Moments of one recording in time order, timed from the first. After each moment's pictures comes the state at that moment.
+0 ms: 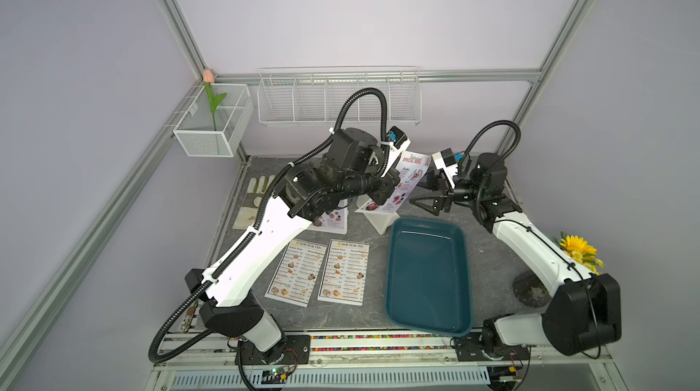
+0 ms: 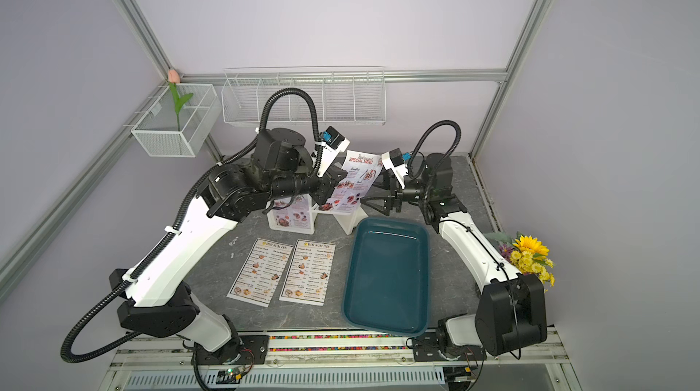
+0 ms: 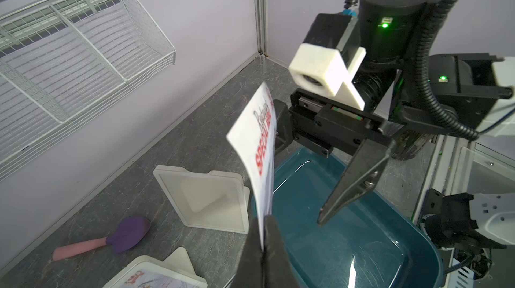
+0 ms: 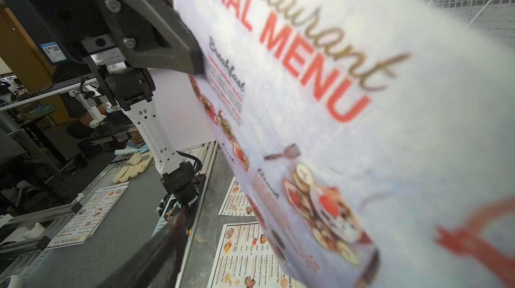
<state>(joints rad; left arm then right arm) -0.93 1.60 2.09 -0.97 0.00 0.06 0.23 1.38 1.06 0.26 -1.33 0.18</state>
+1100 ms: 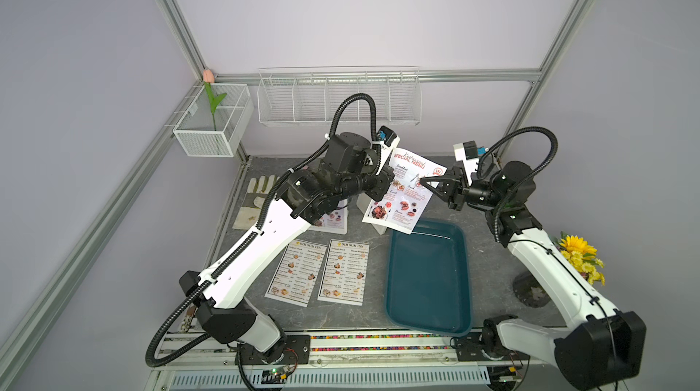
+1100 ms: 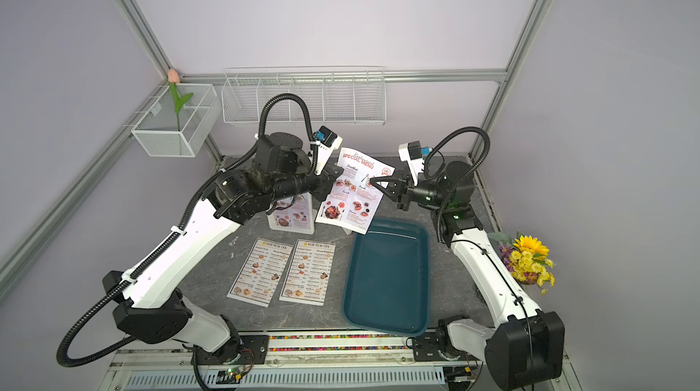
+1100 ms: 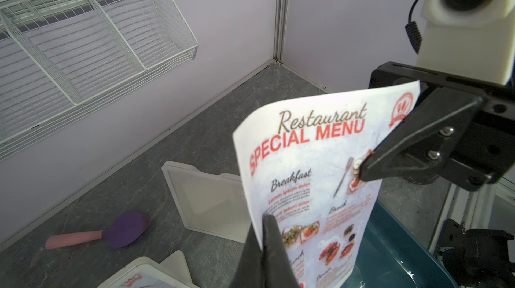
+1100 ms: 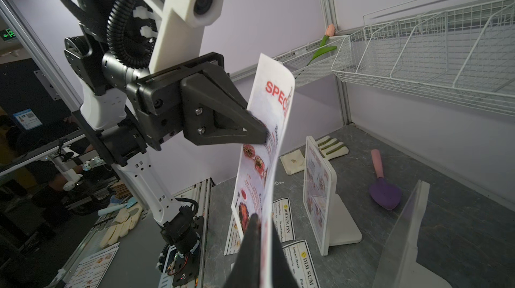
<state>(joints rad) -0.88 1.54 1.90 -0.79 -0.01 0.00 0.21 1.19 1.02 0.30 -1.13 0.46</state>
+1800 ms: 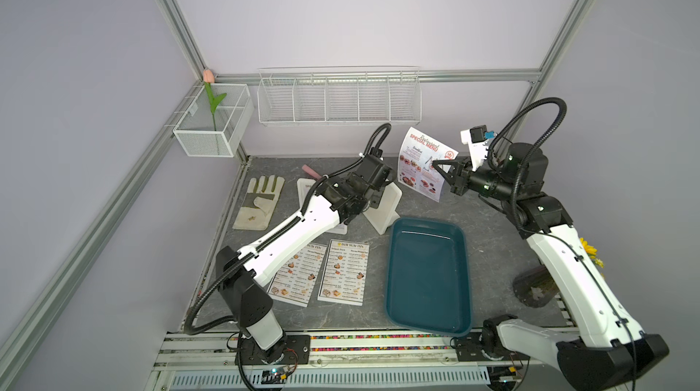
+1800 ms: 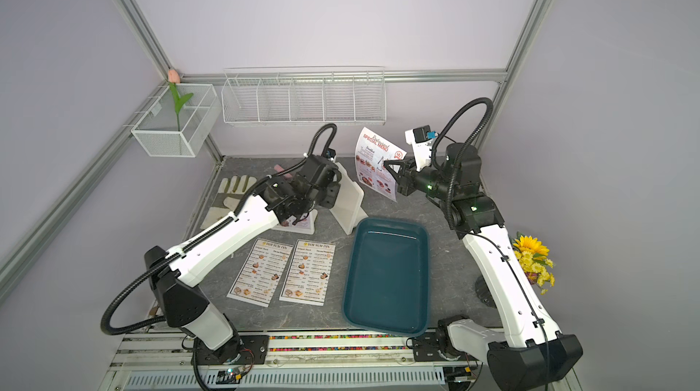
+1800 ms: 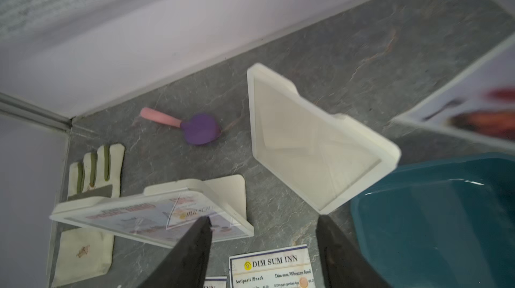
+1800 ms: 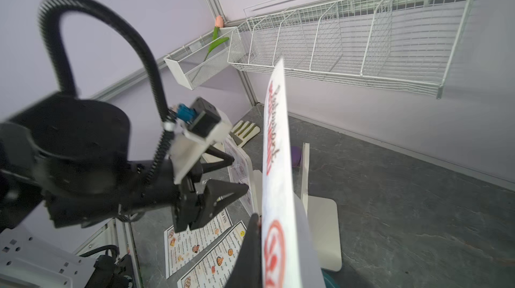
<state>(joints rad) -0.87 1.70 1.66 -0.82 -0.49 -0.25 0.27 1.18 1.38 -0.44 -0.58 0.18</state>
